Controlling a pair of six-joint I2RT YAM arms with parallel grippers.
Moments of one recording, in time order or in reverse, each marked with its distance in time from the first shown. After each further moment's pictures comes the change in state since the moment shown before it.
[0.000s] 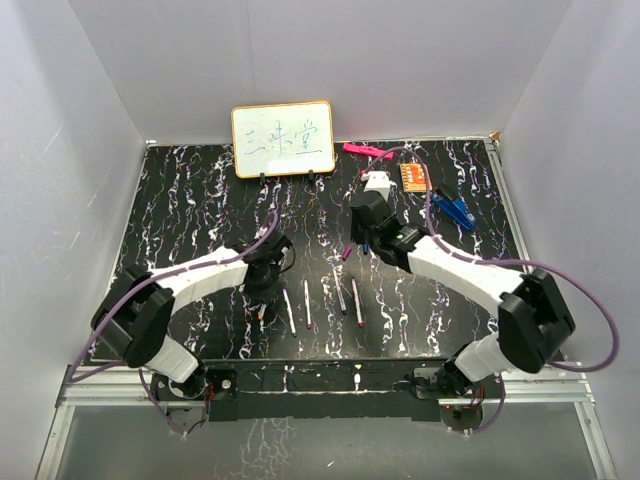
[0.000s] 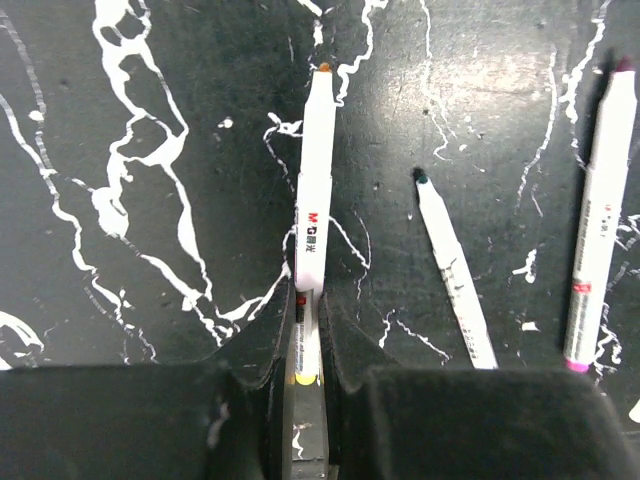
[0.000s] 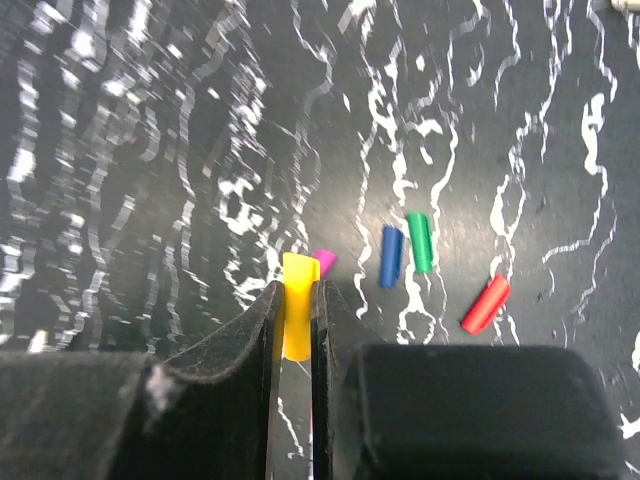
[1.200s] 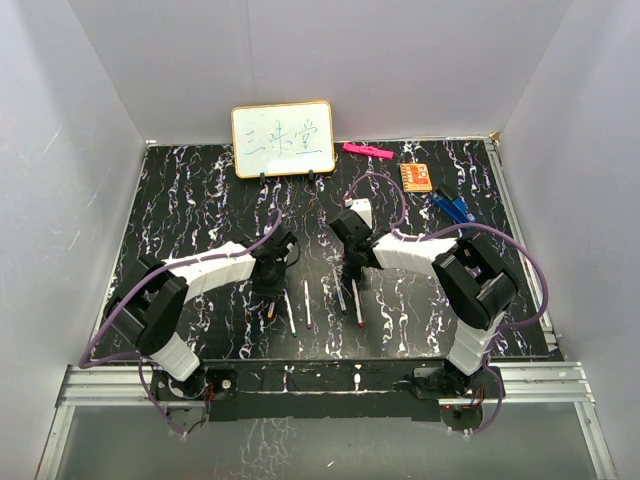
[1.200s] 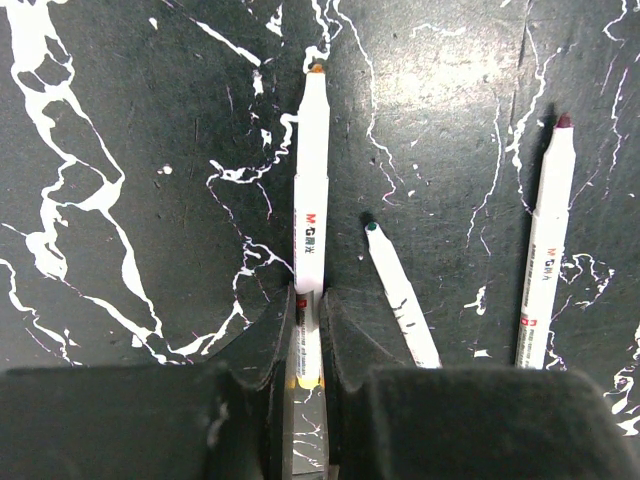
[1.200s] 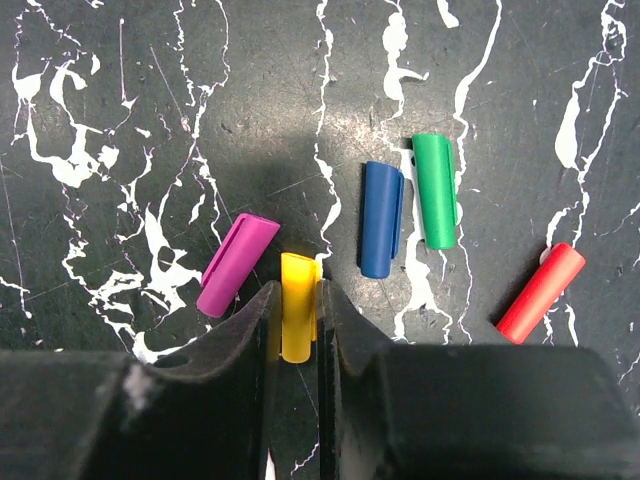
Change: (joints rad) left arm 0.003 0.084 0.023 0.049 0.058 -0.040; right arm 0.000 0.307 -0.003 0.023 0.013 0.021
